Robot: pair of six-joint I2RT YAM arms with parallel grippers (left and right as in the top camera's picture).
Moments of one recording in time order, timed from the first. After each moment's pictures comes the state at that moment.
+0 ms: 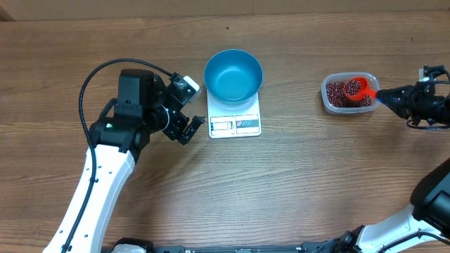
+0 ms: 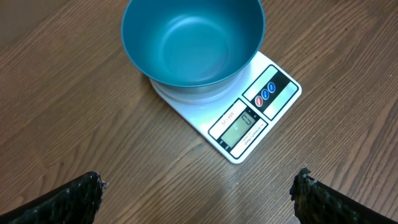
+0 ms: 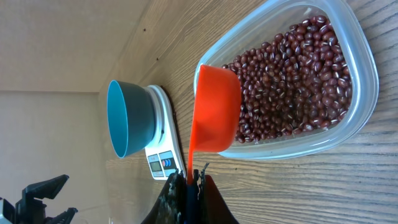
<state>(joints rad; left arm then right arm) -0.18 1.33 1.10 -0.65 0.34 0.47 -0.64 1.88 1.47 -1.09 -0.97 -0.16</state>
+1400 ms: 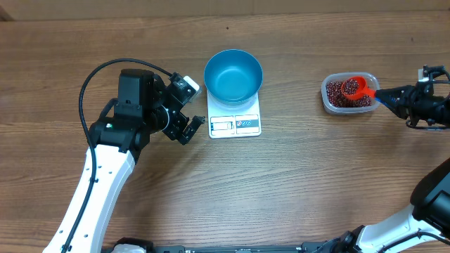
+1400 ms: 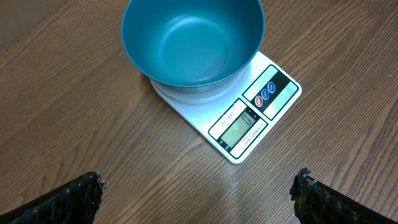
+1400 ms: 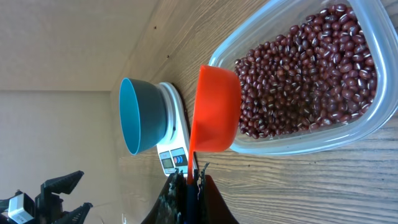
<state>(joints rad) -0.18 1.33 1.10 -0.65 0.34 0.47 -0.64 1.88 1.47 -1.12 -1.02 -0.16</state>
